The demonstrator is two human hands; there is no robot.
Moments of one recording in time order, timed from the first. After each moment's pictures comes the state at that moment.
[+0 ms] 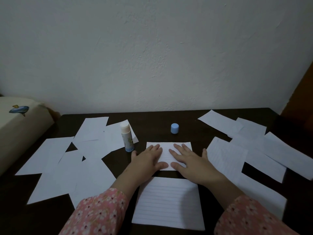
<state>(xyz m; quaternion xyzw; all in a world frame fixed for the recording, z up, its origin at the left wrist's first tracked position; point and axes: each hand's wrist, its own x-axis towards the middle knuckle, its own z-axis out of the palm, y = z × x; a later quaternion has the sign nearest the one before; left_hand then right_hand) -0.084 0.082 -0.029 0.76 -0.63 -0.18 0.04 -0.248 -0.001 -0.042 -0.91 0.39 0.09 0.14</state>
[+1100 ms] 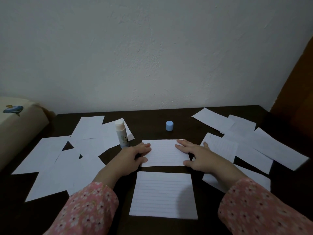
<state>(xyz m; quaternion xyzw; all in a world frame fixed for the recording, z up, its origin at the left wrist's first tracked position) -0.044 0.099 -0.037 0.71 -0.64 -0.23 0.19 -0.282 -0.020 -0.027 -0.90 0.38 0.06 0.21</state>
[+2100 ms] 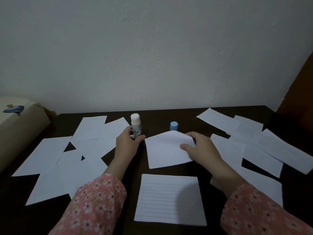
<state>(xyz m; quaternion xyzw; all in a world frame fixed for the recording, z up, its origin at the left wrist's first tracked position) -0.036 0.060 -0.034 0.81 -0.37 -0.15 0.44 -0.247 -0.007 -0.016 -0.76 0.55 -0.19 0.29</state>
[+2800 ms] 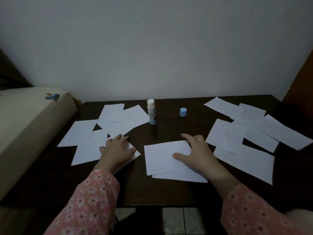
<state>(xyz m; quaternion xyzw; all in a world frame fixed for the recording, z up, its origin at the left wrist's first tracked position) -0.018 0.195 -0.027 0.89 -0.43 -0.11 0.07 -0.257 0.096 -0.018 -0.80 0.51 -0.10 0.29</state>
